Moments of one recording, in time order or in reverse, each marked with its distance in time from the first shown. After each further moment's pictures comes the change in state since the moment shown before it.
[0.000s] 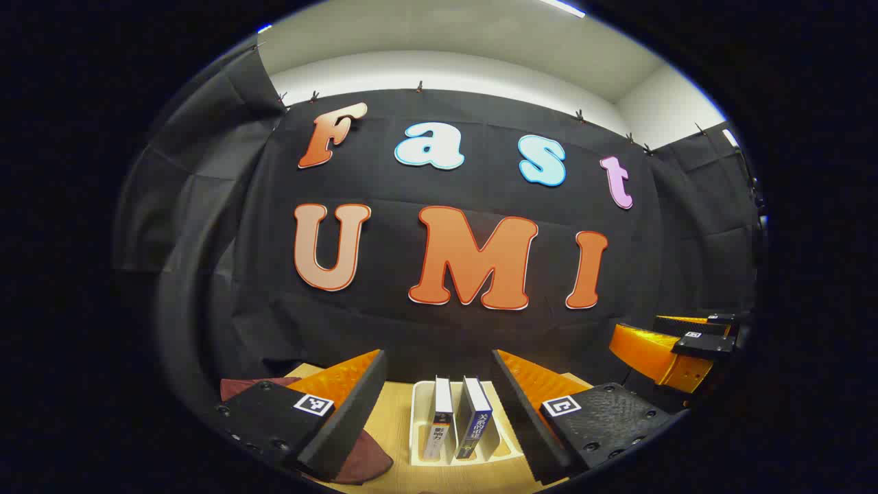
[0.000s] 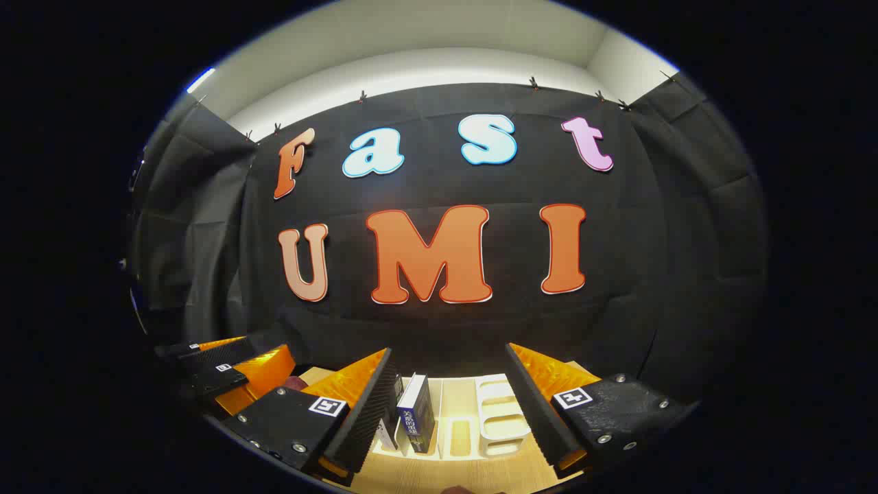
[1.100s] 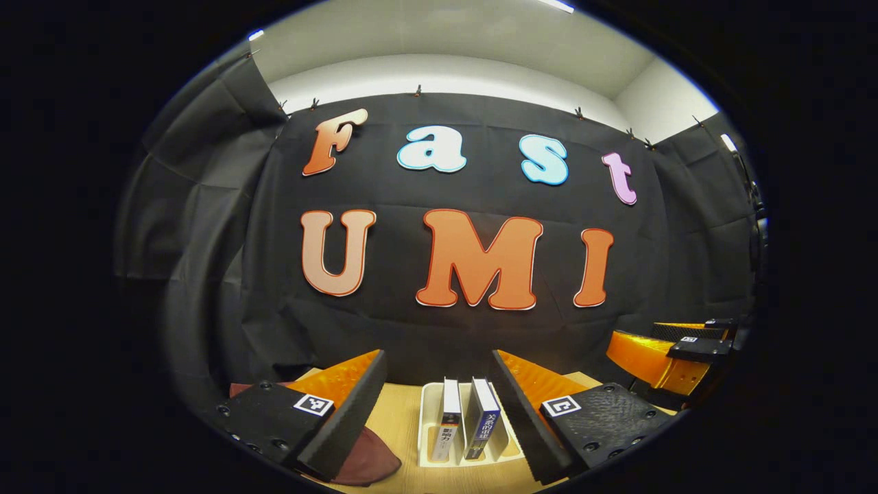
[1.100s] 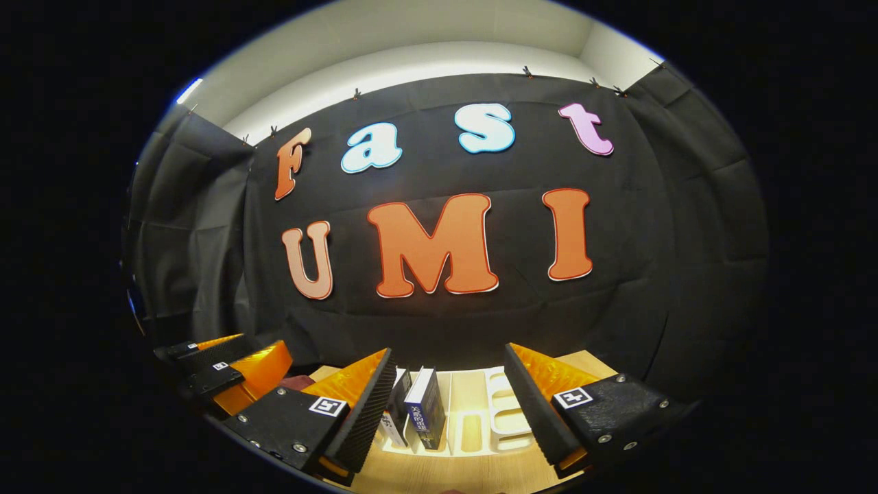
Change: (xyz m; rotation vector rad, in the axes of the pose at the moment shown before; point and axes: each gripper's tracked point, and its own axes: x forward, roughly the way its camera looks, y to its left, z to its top) left arm -0.003 0.002 0.003 0.040 -0.018 0.047; right arm 0.008 -0.009 -0.011 0.021 0.029 0.006
